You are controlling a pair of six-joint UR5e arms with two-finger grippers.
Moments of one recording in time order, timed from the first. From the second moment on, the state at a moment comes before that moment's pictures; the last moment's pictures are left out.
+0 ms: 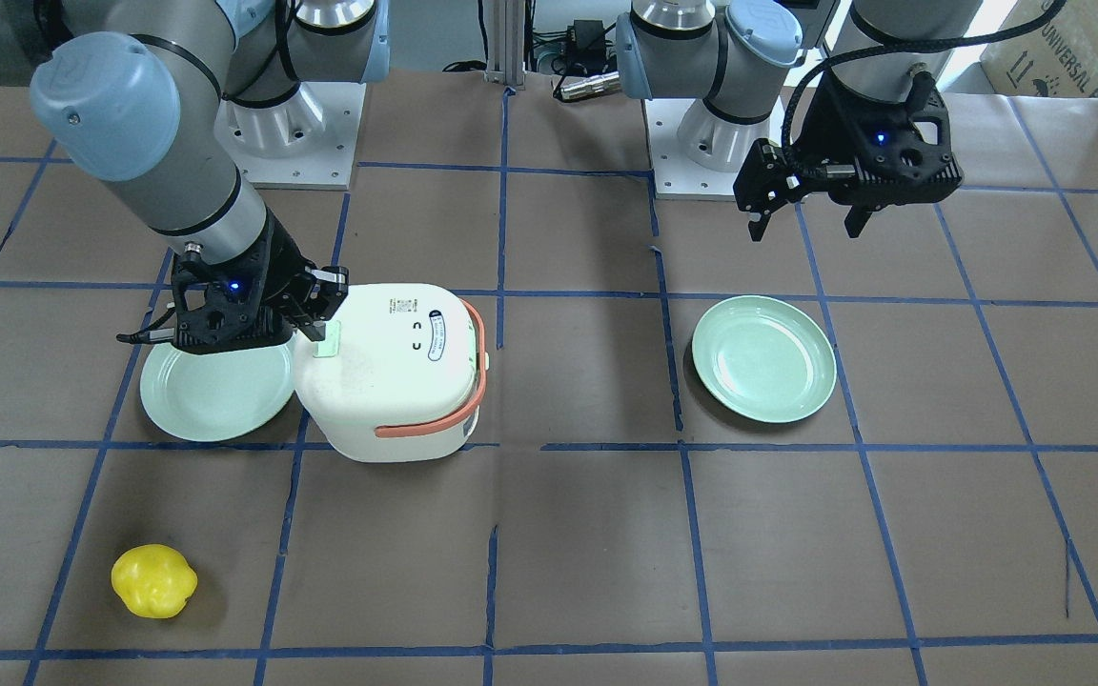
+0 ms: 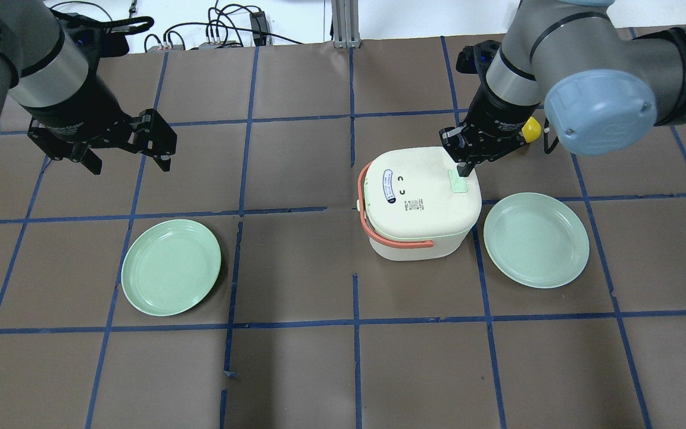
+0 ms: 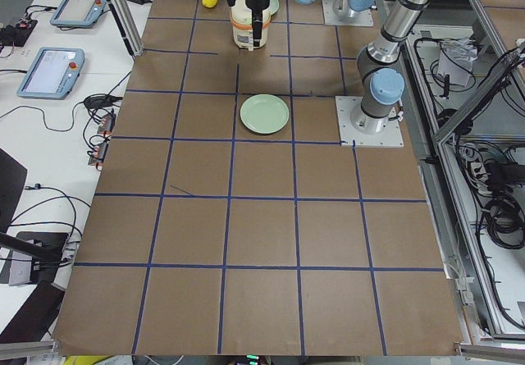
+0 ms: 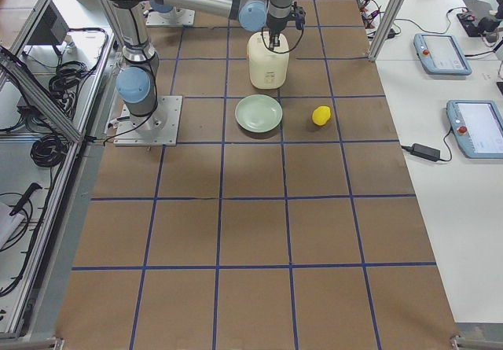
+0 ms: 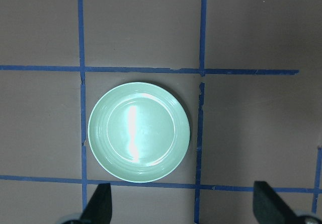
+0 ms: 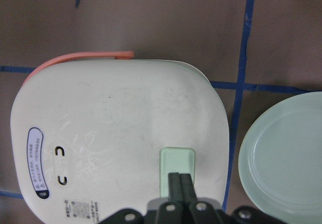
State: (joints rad) left arm -1.51 -1.48 -1.67 -1.53 1.62 0.03; right arm 1.60 -1.44 1.70 -1.77 -1.41 -0.06
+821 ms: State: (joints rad) left arm -1.51 -1.48 -1.67 -1.53 1.62 0.03; right arm 1.60 -1.42 1.71 -1.80 -1.41 -0.06
